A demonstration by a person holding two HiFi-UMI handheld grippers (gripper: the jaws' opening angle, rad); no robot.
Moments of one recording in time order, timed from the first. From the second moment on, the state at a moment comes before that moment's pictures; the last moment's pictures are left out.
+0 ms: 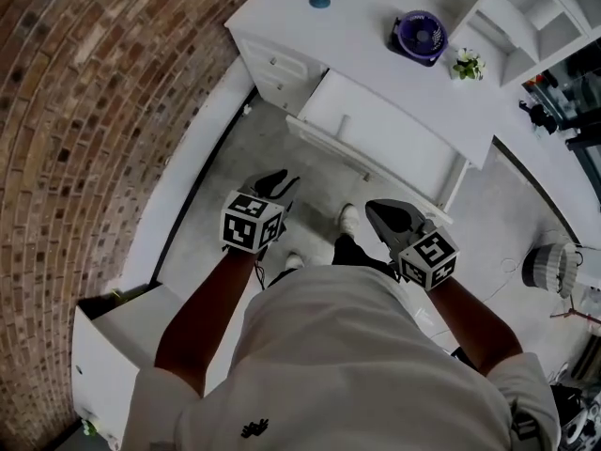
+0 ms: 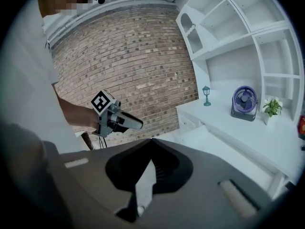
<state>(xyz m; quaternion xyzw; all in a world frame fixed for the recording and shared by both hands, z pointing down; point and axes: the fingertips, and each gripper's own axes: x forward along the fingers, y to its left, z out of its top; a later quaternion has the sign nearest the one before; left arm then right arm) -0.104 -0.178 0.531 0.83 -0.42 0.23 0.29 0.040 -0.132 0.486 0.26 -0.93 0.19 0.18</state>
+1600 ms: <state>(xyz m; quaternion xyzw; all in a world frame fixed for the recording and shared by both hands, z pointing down) -0.188 0.073 0.492 0.87 -0.37 0.17 0.27 -0.055 0.061 0.471 0.26 -0.93 0.16 0.22</state>
